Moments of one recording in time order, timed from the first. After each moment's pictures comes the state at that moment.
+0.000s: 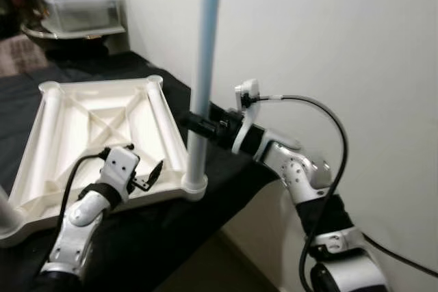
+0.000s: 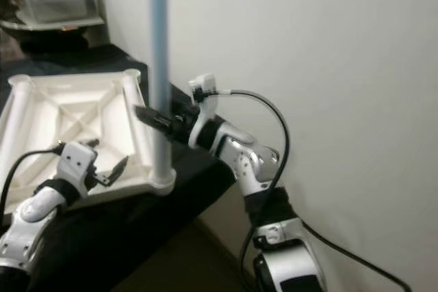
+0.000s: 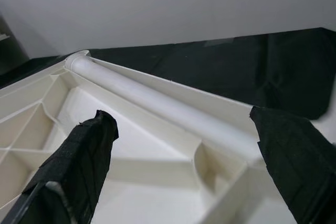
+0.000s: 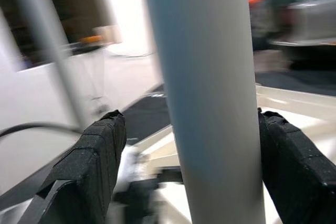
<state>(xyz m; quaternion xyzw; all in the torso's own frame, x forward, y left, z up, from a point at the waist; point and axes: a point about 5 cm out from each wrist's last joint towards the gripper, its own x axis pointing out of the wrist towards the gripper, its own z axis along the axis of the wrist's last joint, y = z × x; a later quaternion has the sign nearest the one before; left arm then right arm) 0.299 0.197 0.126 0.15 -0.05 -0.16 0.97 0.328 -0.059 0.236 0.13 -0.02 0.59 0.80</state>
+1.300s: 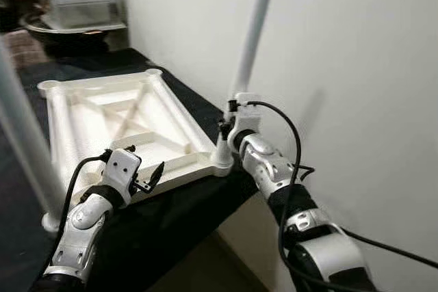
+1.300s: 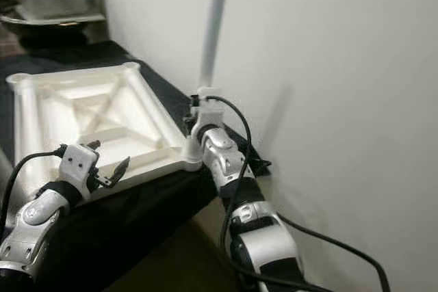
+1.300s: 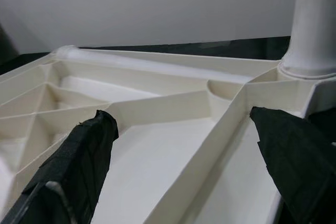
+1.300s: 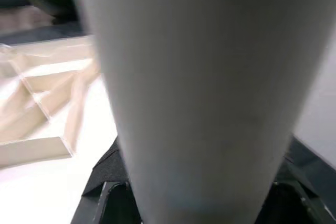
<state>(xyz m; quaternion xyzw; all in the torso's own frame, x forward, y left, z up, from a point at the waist) 0.298 0.196 0.124 0.14 -0.05 -0.15 0.98 0.383 -0.055 0.173 0.08 0.07 0.19 0.98</state>
